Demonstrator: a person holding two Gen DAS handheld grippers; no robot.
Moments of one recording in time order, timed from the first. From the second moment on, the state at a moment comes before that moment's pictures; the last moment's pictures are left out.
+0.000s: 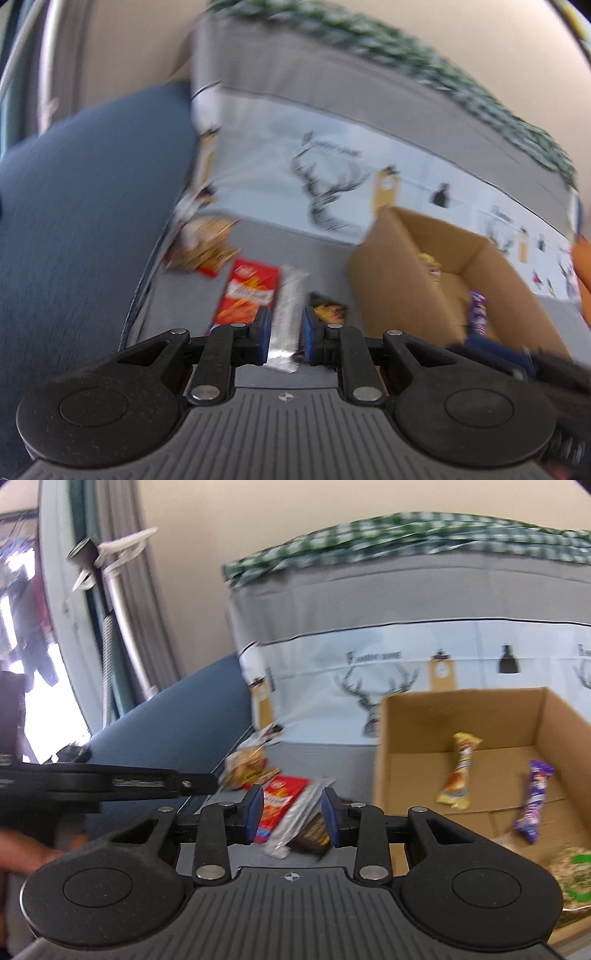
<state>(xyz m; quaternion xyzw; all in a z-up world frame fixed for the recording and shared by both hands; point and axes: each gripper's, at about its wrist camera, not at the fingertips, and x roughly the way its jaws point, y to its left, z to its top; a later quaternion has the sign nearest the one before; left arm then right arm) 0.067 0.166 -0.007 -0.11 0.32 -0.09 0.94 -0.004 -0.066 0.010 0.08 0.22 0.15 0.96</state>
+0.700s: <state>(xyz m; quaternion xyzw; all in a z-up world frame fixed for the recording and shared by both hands) 0.106 0.172 -0.029 -0.12 0.35 -0.05 0.93 0.044 -0.003 -0.056 0.00 0.26 0.14 0.96</state>
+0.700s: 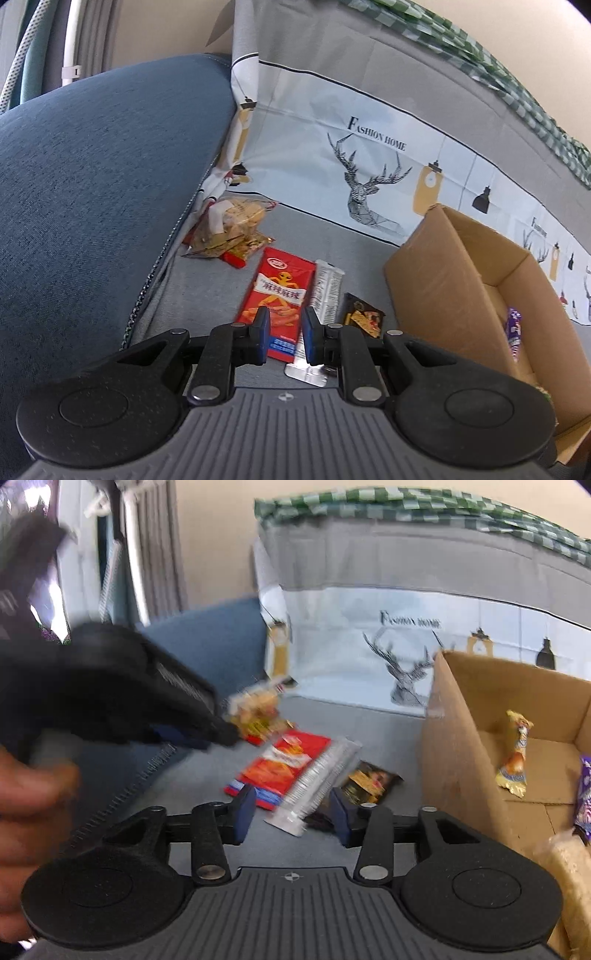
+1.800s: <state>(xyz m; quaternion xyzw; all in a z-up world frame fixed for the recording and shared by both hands) 0.203 0.146 -0.097 0.00 0.43 -0.03 0.90 0.132 -0.001 -0.112 0.06 0.34 0.02 0.94</state>
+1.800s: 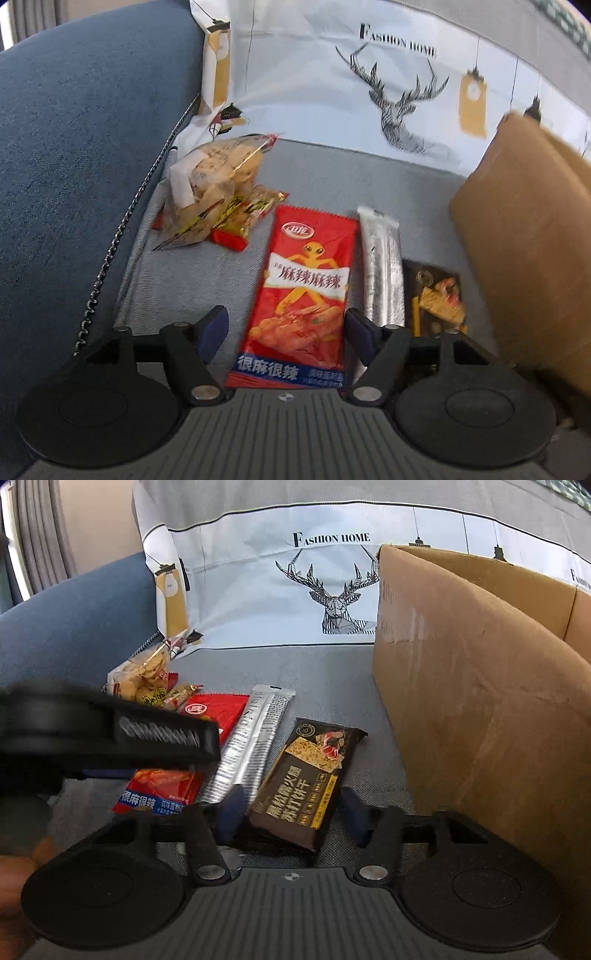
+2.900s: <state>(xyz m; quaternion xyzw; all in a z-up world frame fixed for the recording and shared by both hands) 0.119 0.147 -0.074 -0.01 0.53 0.03 0.84 0.027 -0.002 -0.091 -0.01 0.43 0.17 0.89</state>
